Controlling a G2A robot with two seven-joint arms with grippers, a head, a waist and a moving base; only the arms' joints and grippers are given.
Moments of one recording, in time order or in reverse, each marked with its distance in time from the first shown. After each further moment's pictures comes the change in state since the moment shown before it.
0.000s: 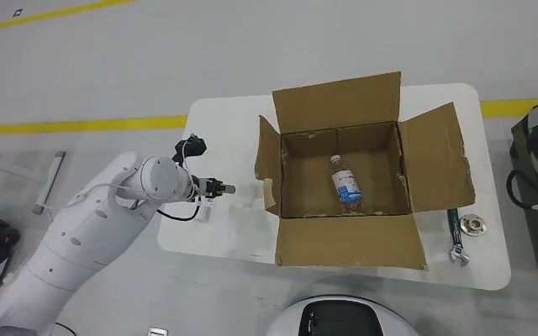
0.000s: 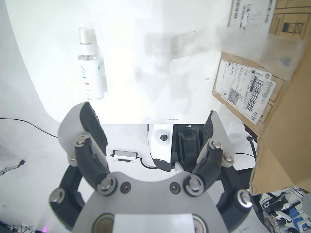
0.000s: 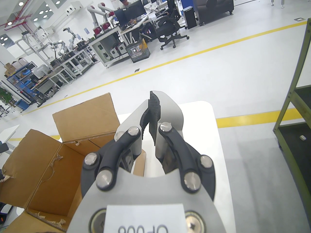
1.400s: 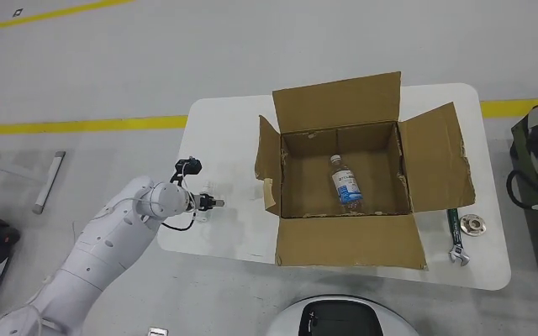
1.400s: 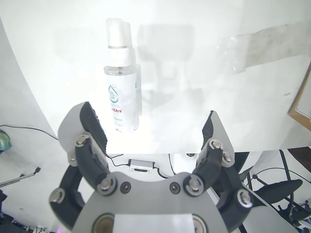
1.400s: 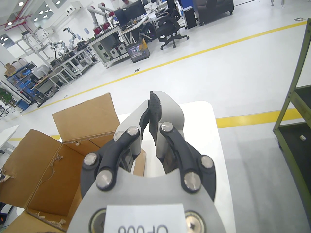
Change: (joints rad) left arm 0.165 -0.076 -0.007 0.316 0.154 -0.279 0.179; right arm 0.000 0.000 0.000 0.000 0.000 0.000 0.000
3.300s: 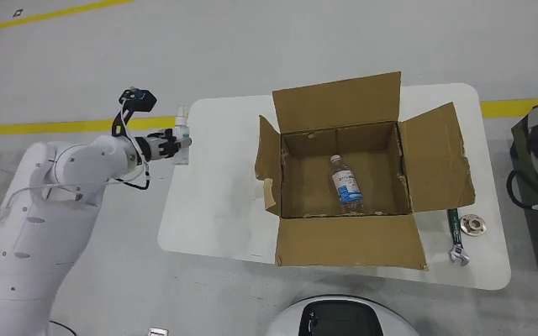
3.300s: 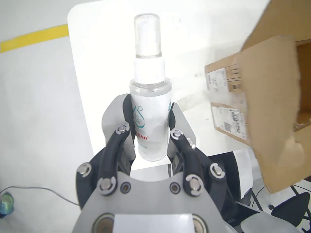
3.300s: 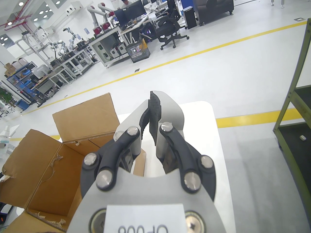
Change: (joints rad) left arm 0.105 0.106 -0.642 -0.395 0.045 -0.127 -0.138; right arm 0.000 0.000 0.000 0.000 0.000 0.000 0.000
